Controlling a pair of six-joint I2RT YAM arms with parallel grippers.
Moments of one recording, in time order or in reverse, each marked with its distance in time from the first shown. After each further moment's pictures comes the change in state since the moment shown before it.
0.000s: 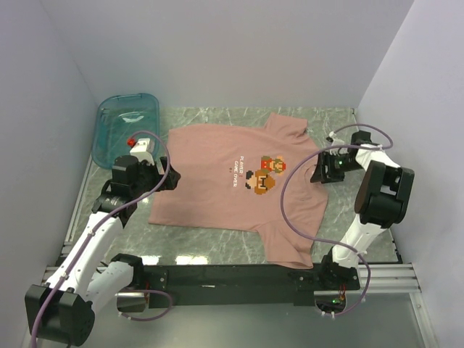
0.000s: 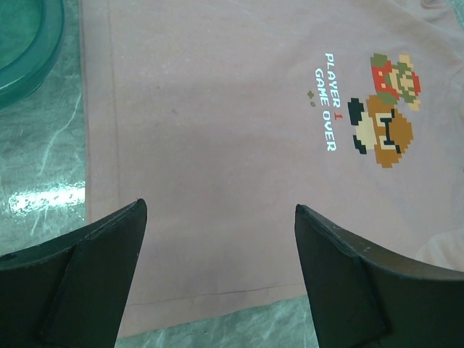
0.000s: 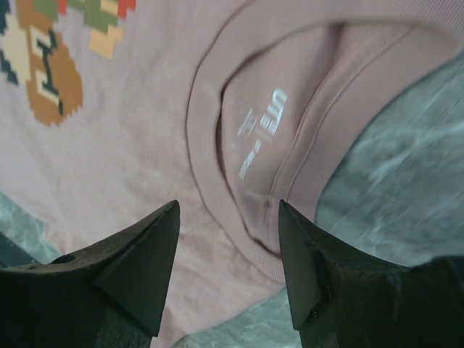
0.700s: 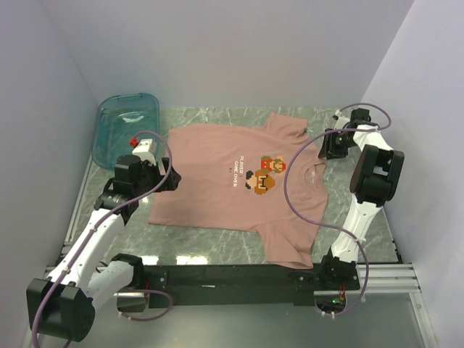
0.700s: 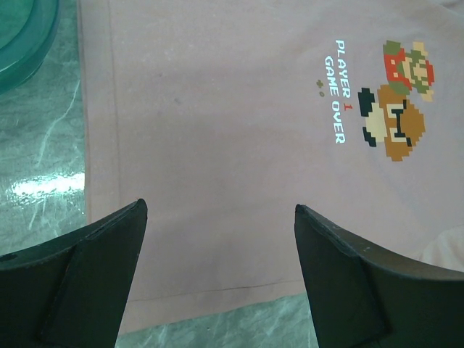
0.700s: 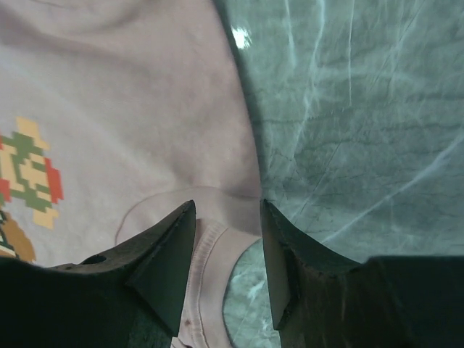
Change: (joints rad) left arm -0.003 0.032 0.000 -0.008 -0.004 0.004; right arm 0.039 0.304 0.455 0.062 0.202 0.186
